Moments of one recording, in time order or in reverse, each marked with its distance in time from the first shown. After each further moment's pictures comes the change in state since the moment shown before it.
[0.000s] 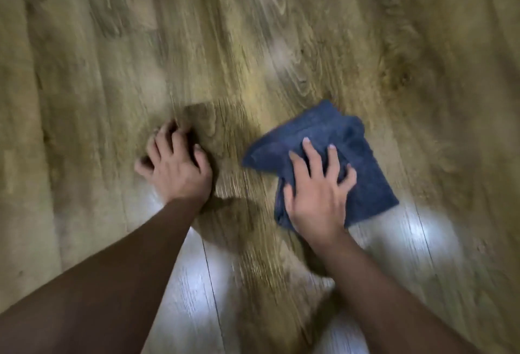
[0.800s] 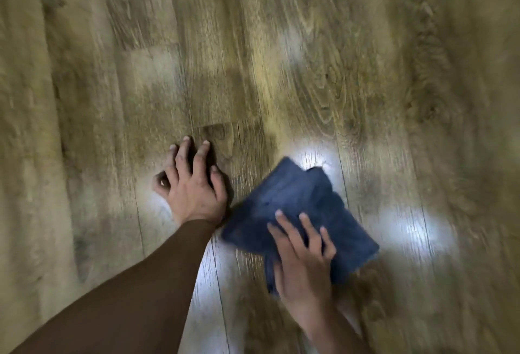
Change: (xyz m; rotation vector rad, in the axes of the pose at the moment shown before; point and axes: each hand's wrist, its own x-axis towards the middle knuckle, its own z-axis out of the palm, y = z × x) left_hand 0.002 -0.002 0.001 0.058 -0.075 0.002; right_hand -0.047 -0.043 -0.029 0.227 -0.202 -0.144
